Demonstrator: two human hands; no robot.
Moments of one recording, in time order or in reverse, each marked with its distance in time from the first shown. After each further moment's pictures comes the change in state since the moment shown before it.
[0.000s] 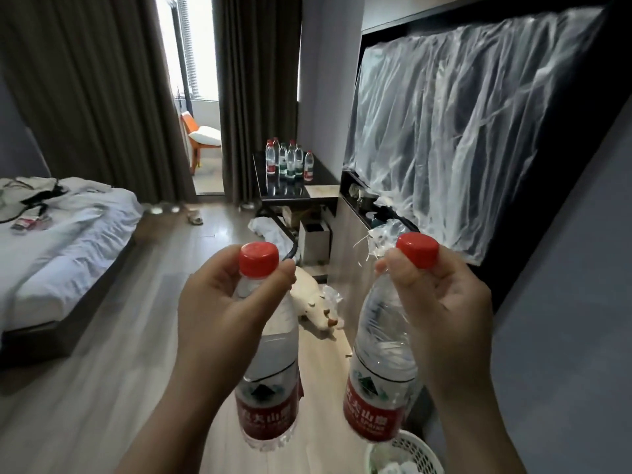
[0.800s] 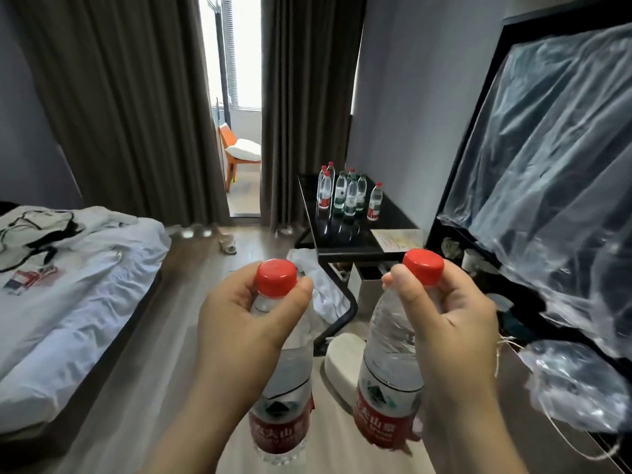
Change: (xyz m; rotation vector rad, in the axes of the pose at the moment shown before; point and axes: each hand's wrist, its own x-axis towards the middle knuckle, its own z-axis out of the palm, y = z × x) left_hand 0.493 -0.230 -0.055 0.032 0.067 -0.027; right_hand 0.344 0.206 0.398 0.004 -0.056 0.071
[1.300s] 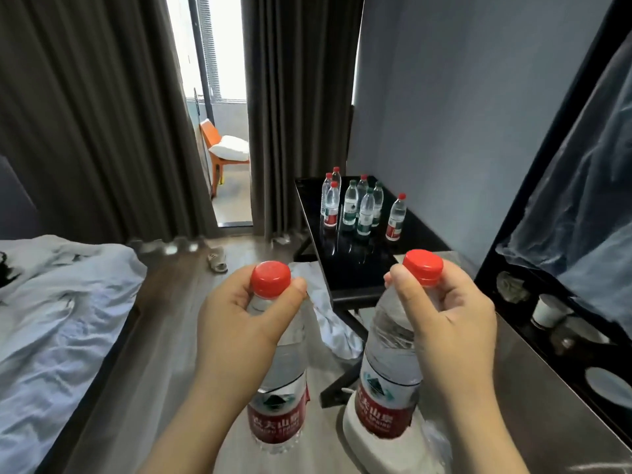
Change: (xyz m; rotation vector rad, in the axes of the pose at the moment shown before) left_hand 0.320 -0.157 0.055 0.038 -0.037 -0.021; right_hand 0.261 0.150 0.181 -0.025 0.041 0.012
